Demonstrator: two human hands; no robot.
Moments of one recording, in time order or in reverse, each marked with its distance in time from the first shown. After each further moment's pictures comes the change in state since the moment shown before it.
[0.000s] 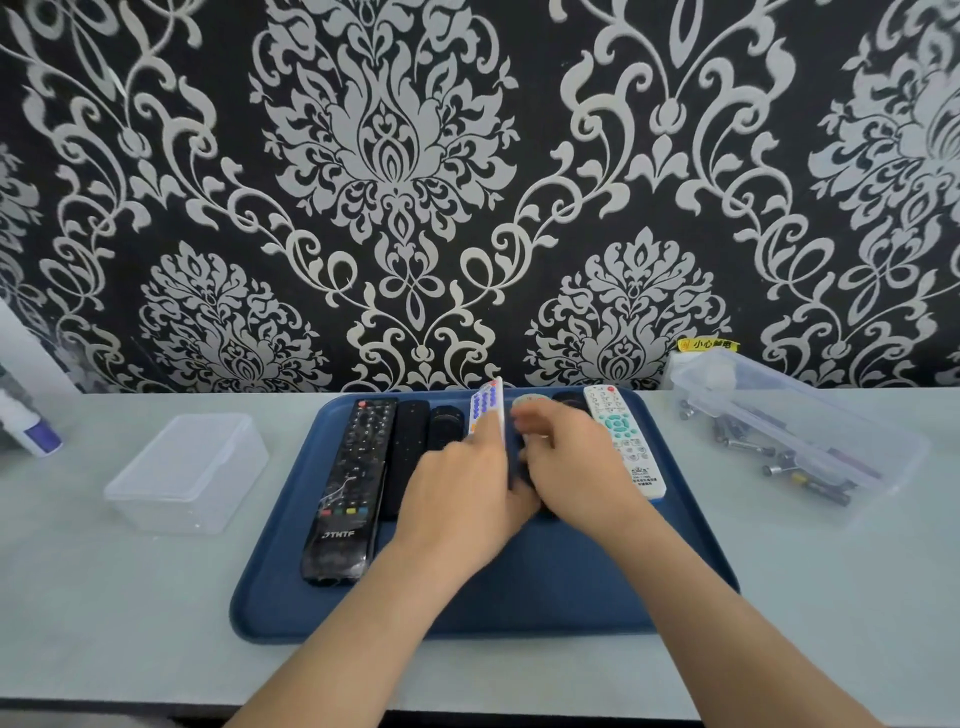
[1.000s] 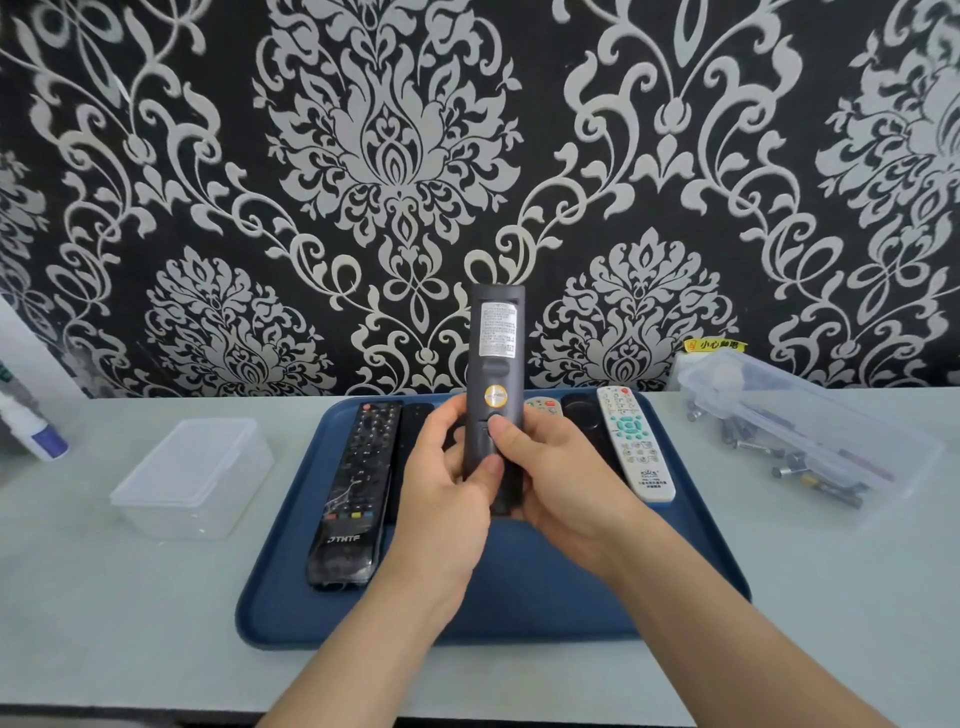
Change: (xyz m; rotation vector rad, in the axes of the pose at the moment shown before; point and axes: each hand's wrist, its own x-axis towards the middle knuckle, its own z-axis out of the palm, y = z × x) left_hand -0.021 0.005 -0.019 -1.457 0.058 -0.378; right_hand -0.011 -0.016 0.012 0.983 -0.350 0.153
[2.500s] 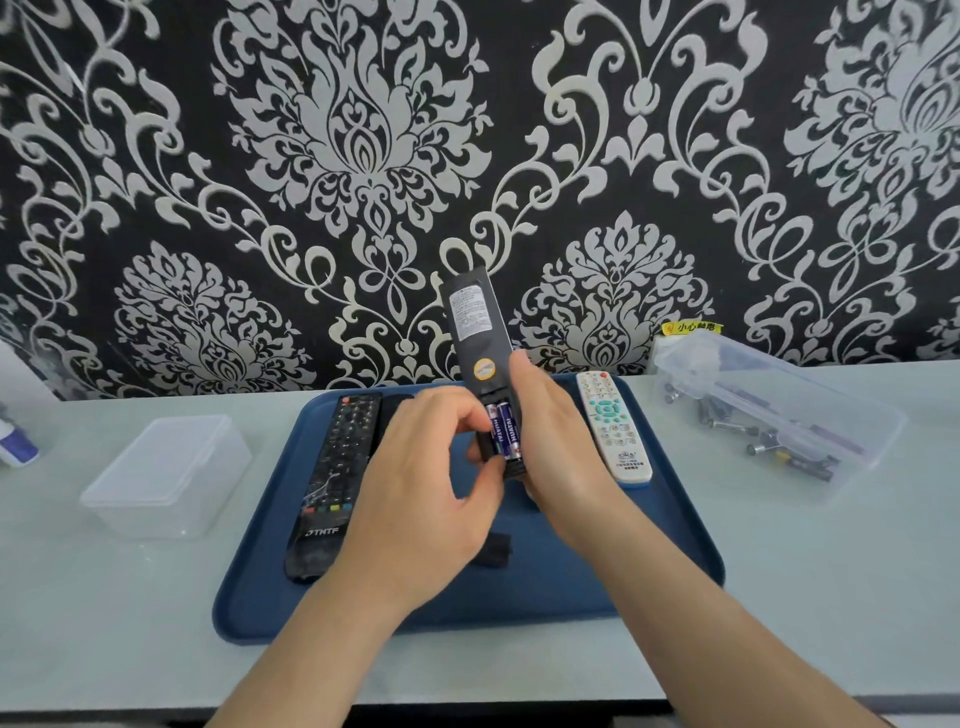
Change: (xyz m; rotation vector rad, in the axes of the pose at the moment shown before) left_hand -0.006 0.009 -0.015 0.855 -0.072 0.742; right_hand -0.002 -0.009 0.001 -0.284 0.318 -0.210
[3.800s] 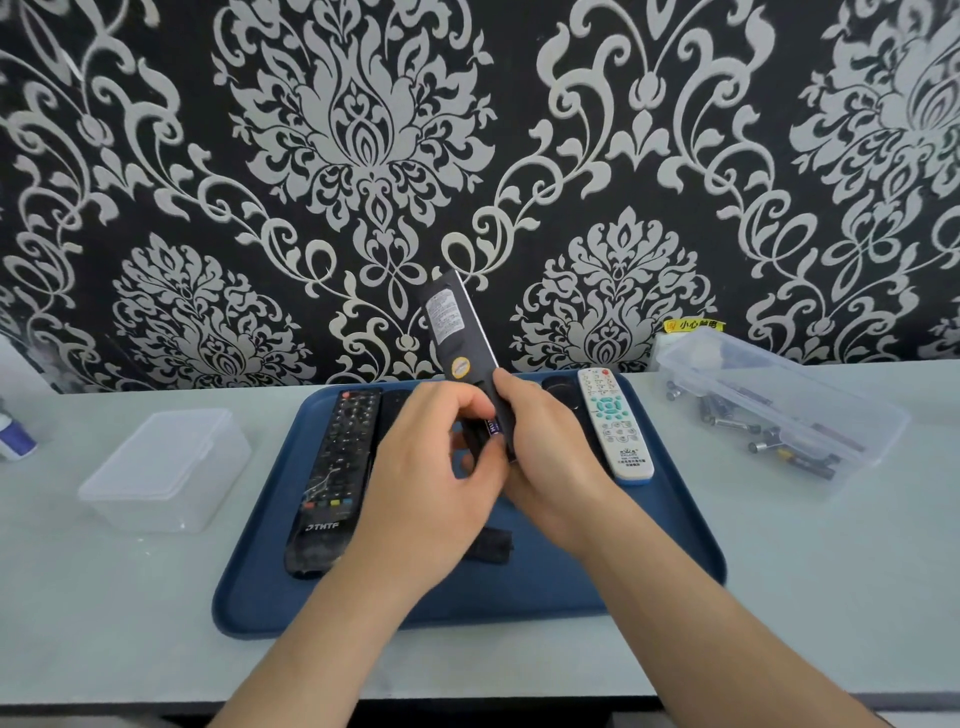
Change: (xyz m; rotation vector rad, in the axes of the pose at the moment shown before) left_hand 0.006 0.010 0.002 -0.109 0.023 -0.188; right_hand -0.005 -0.010 0.006 0.324 -0.113 0.241
